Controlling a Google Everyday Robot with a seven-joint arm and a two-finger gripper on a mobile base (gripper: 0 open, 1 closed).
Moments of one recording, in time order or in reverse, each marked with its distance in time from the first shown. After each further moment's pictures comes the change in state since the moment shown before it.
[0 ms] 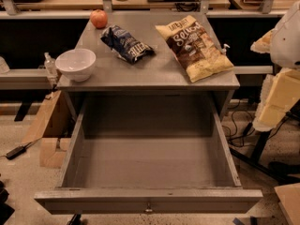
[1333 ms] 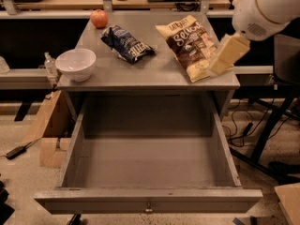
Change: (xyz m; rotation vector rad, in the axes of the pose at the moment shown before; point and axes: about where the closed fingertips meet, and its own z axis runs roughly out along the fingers) arm -0.068 -0.129 0.020 0.368 -0.198 0.074
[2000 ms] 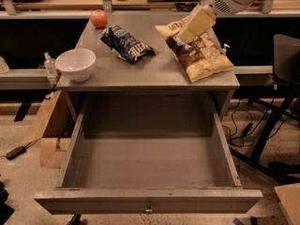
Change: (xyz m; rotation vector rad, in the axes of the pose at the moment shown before) arm -0.077 -0.055 0.016 0.188 -0.182 0.074
